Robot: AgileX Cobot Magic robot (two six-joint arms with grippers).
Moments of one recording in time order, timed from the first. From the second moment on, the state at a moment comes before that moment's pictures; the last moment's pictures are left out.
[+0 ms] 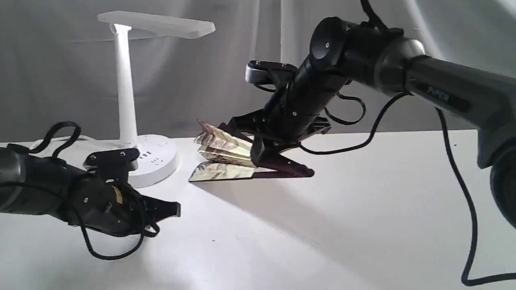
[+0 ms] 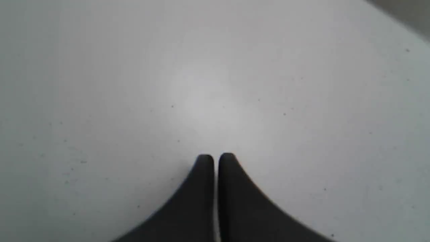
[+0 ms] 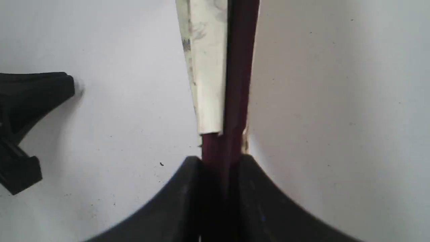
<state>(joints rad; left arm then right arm) -0.27 2.05 -1.11 0.17 0.15 -0.45 0.41 2.30 -2.13 0.34 1.06 -0.11</state>
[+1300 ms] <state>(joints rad) -0.28 1.99 -1.11 0.09 0.15 -0.39 0.34 2.28 -1.67 0.26 0.53 -0.36</state>
